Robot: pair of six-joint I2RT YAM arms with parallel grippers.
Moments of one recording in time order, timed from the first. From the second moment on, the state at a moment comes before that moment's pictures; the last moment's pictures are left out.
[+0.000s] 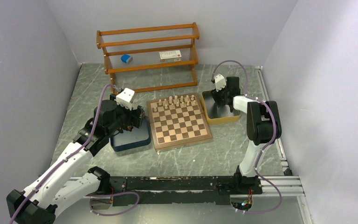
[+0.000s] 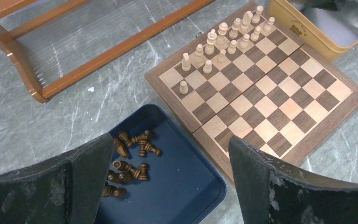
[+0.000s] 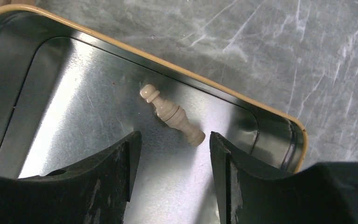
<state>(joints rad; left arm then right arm) -0.53 0.83 0.74 -0.26 -0.09 -0.02 0.08 1.90 1.09 0.06 -0.14 -0.50</state>
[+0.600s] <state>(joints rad) -0.53 0.83 0.74 -0.26 -0.08 -0.02 0.06 1.96 1.20 -0.11 -0.31 -0.55</state>
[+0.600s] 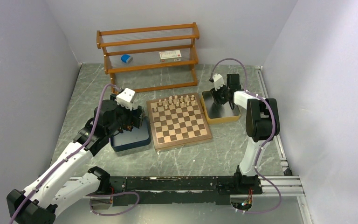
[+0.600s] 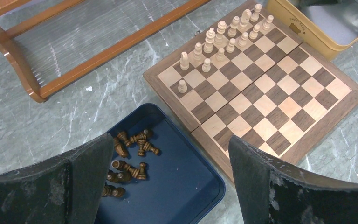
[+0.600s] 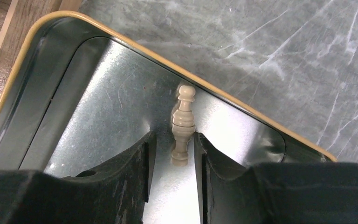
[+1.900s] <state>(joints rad) -0.53 0.93 0.86 -0.33 0.11 -0.13 0.07 1.60 1.09 -0.14 -0.36 -0.25</state>
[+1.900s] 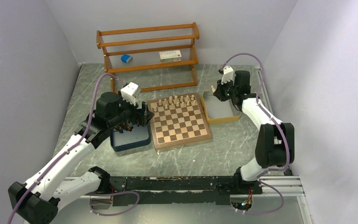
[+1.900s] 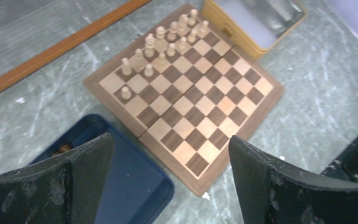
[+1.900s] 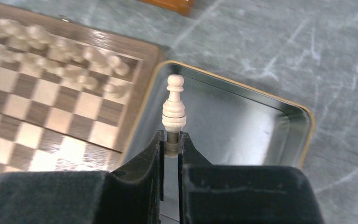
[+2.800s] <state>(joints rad) -0.53 1.18 1.07 -0.27 0.42 -0.31 0.55 1.28 0.81 0.29 -0.66 0.13</state>
